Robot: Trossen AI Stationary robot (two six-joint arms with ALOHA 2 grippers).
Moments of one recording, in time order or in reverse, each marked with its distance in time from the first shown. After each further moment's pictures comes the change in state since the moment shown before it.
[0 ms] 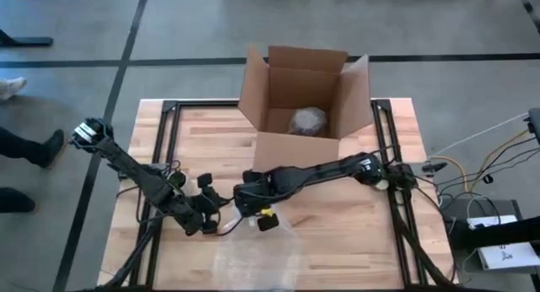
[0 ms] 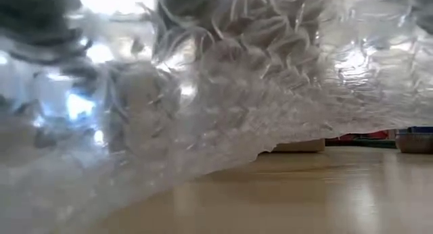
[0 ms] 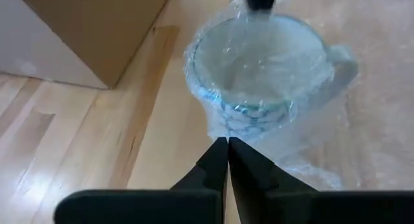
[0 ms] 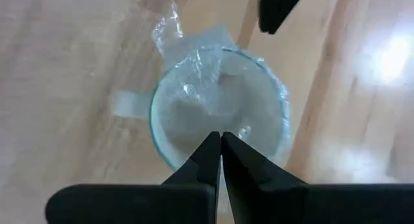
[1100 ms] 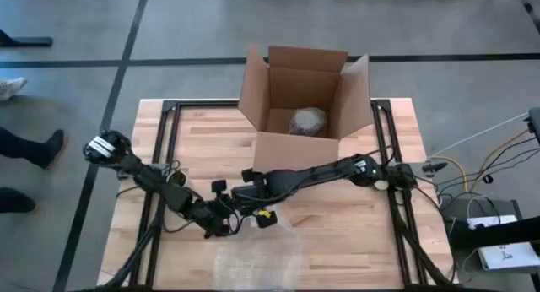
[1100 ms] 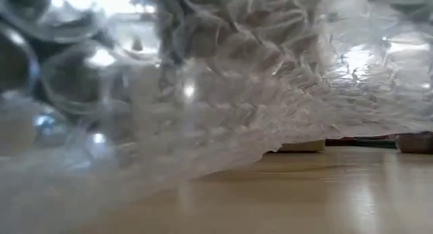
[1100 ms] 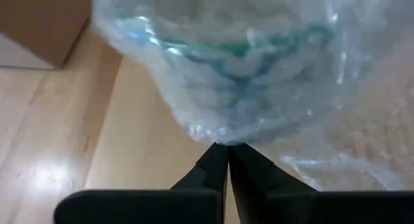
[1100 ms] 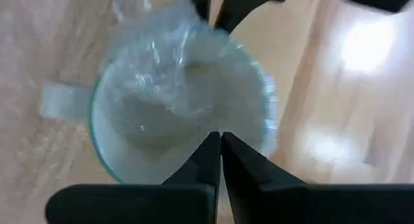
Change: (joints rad) left arm 0.102 0.307 -0.015 0.241 0.115 0.130; right arm -0.007 0.043 0.001 -0.015 0.091 -0.026
